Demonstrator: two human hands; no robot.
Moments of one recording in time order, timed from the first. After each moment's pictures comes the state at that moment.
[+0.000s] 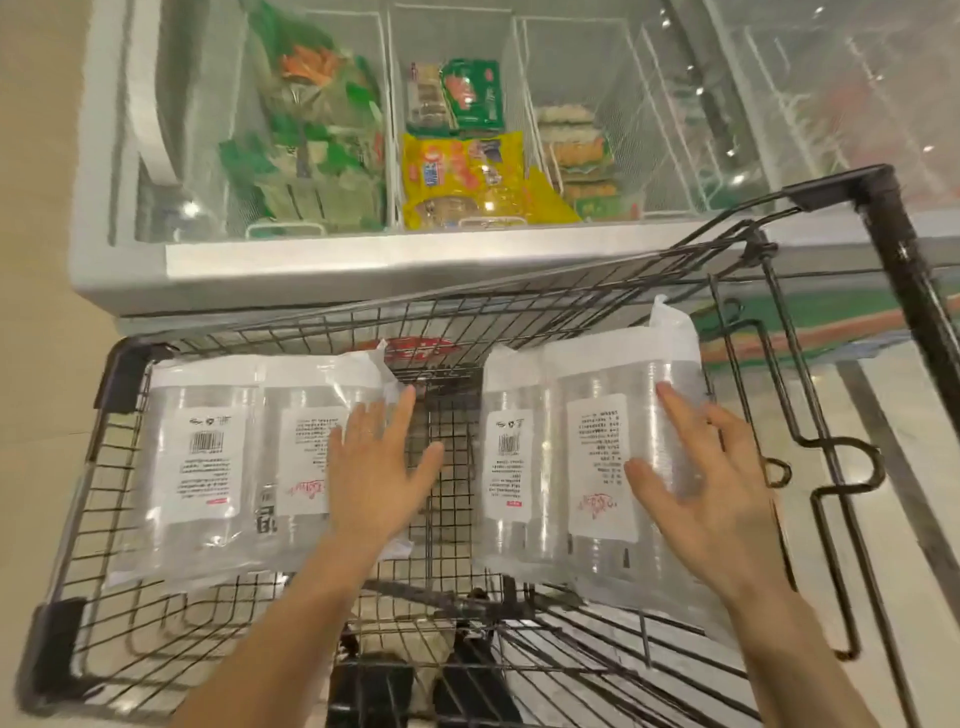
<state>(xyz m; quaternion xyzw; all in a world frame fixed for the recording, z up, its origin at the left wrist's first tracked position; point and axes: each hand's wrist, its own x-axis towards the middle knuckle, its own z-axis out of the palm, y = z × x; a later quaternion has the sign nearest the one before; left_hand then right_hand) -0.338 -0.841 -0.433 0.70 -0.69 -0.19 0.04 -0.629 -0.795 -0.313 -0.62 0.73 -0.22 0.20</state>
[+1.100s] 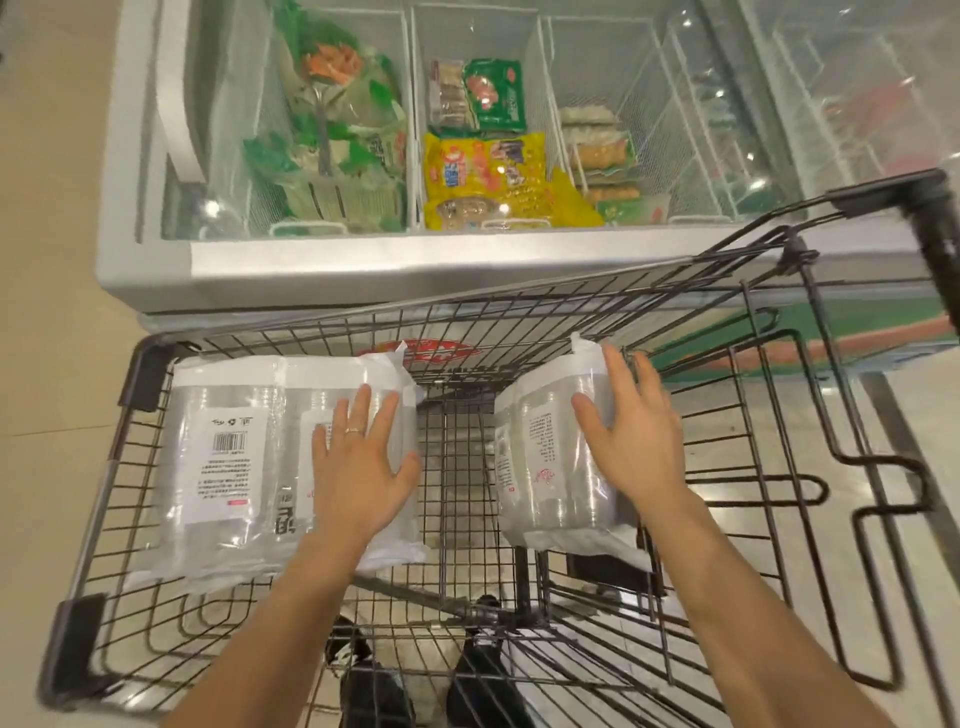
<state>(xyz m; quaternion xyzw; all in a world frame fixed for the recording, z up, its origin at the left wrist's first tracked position) -0.302 -0.848 -0.444 0.72 -0.66 -0.21 0.05 -0.585 -0.880 -0.388 -0.64 0.75 -0.10 0.16</state>
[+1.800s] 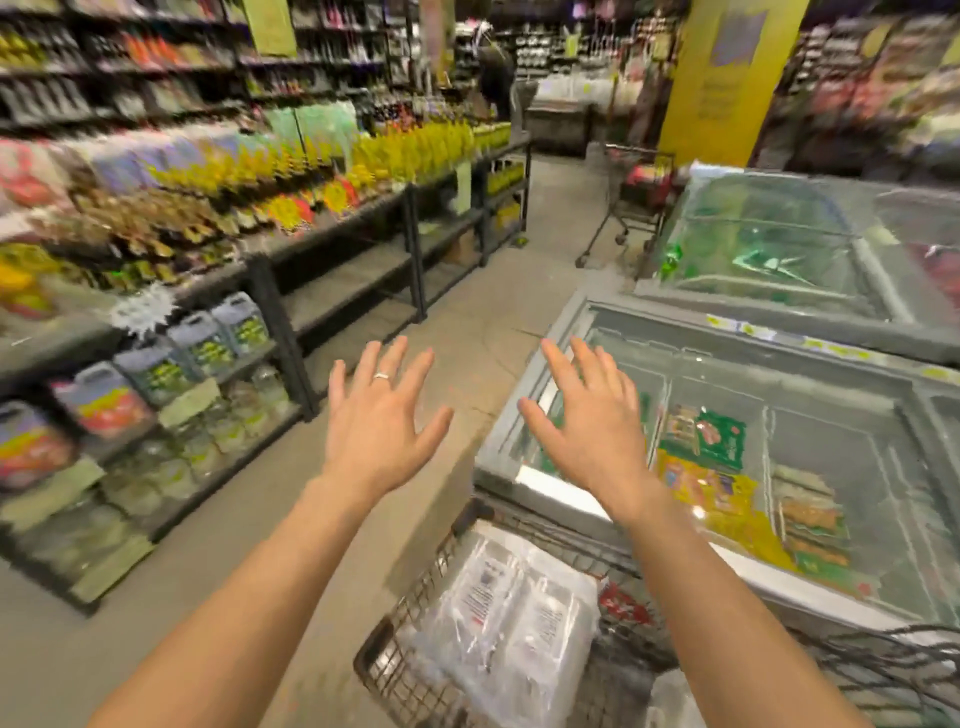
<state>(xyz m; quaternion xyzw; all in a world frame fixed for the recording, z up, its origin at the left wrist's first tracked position) -0.112 -0.760 -0.040 0.83 -0.52 0.16 0.13 -0.308 -0.884 -0.037 -0.88 0.41 -0.24 0.06</state>
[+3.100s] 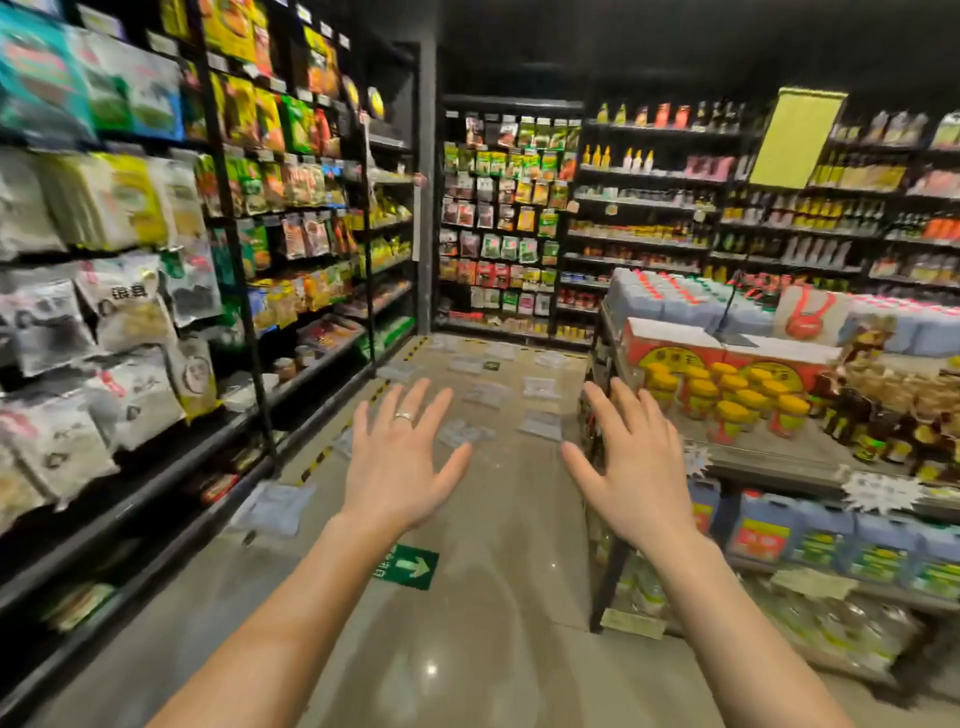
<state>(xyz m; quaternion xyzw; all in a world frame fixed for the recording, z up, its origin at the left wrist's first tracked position) 0.203 -0.017 0.026 0.96 0.09 0.25 0.04 0.261 -0.255 0.043 -0.93 -0.20 -0.25 0.17</state>
